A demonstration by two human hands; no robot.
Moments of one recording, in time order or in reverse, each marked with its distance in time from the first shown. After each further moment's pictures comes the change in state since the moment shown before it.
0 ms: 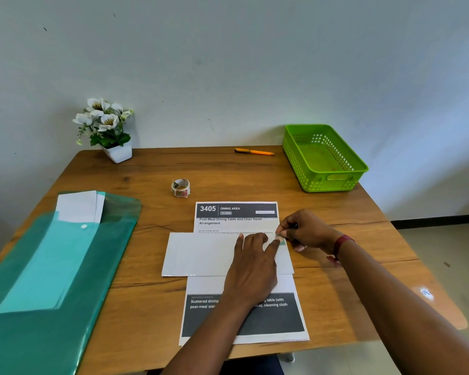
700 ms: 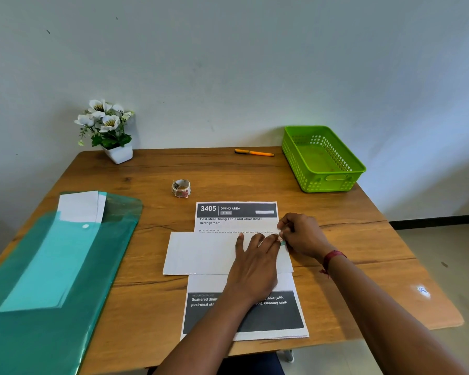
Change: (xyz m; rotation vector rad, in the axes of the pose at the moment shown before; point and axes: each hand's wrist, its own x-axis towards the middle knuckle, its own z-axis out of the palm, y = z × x) left_hand 0.003 0.000 0.001 0.059 -0.117 0.073; right_hand 0.000 0.011 0.023 -0.279 0.309 -0.158
